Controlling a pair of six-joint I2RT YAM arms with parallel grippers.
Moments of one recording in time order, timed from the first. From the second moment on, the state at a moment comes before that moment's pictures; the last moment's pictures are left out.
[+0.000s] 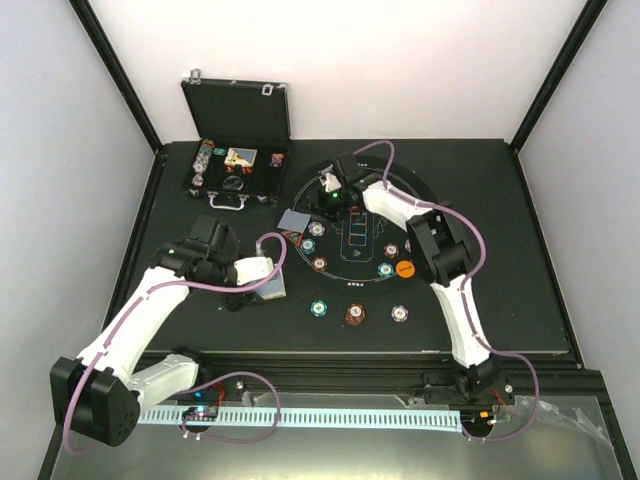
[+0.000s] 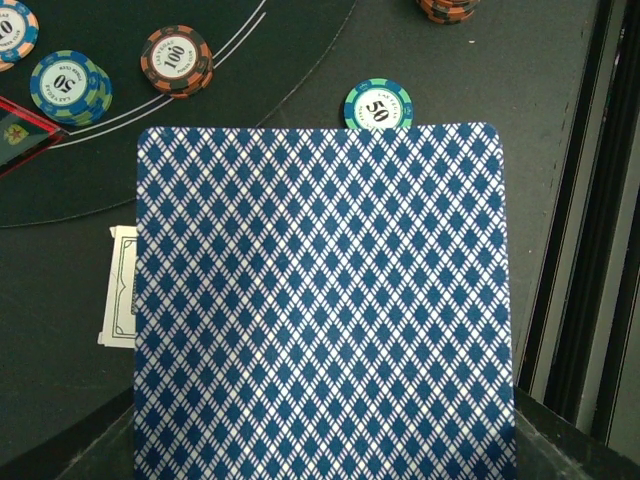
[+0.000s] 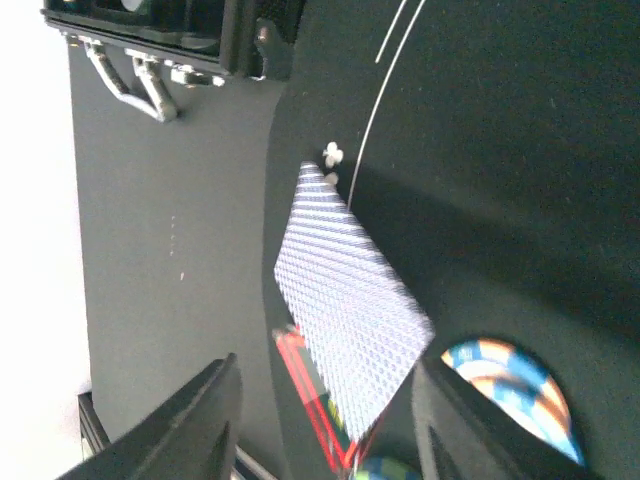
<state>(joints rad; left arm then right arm) -0.28 1.05 0.85 -1.00 0.47 0.91 0.54 2.36 1.87 -0.43 -0.59 0.67</state>
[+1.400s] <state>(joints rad) -0.28 1.08 0.90 -0.99 0.50 0.89 0.87 1.69 0.95 0.32 -0.79 1.04</state>
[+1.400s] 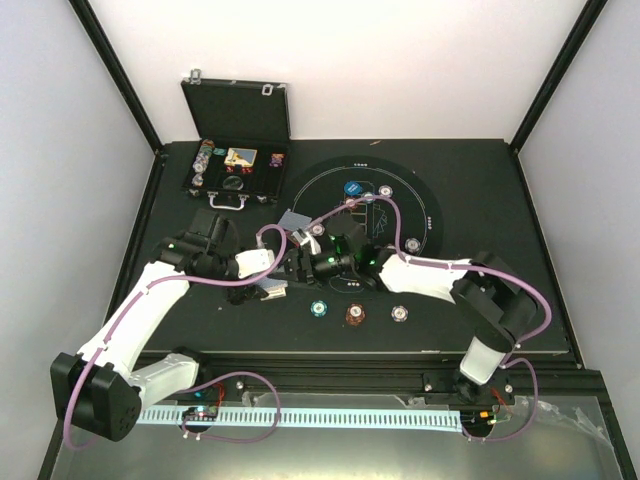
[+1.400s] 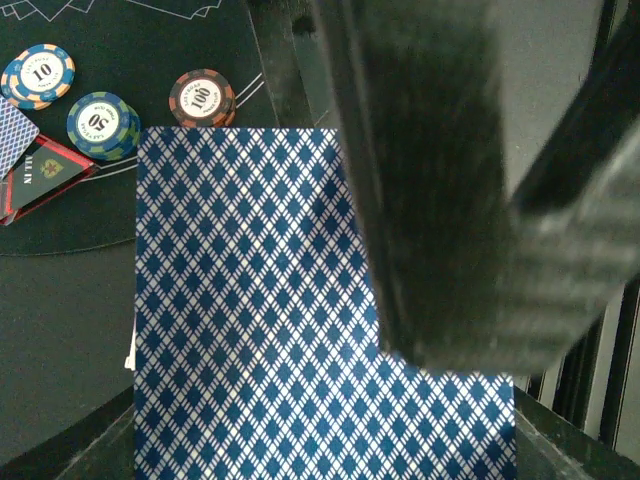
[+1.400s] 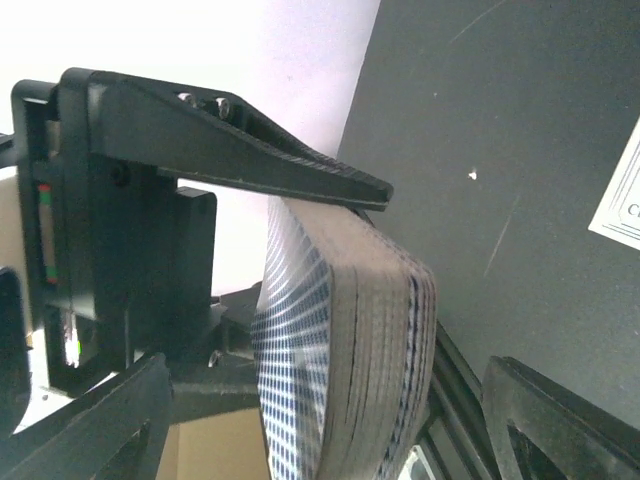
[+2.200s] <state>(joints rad) -0.28 1.06 0.91 -0.99 0.52 0.89 0.89 1.86 1.04 0.44 -0.85 1.12</state>
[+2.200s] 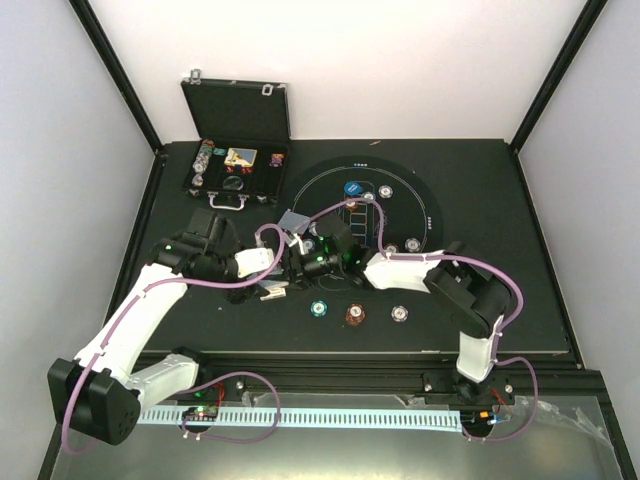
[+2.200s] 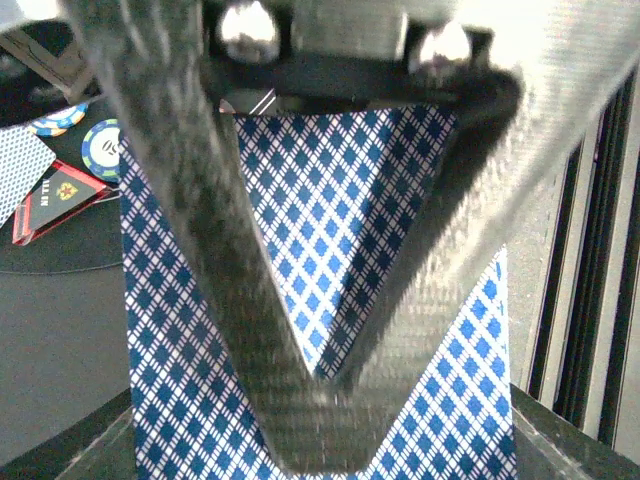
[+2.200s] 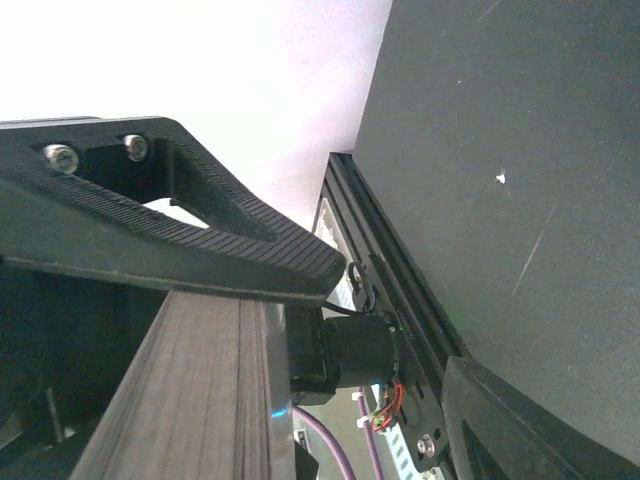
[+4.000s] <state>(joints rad) -0.28 1.05 0.90 -0.99 0.48 0.93 0.84 1.83 1.02 0.40 -0.89 1.10</state>
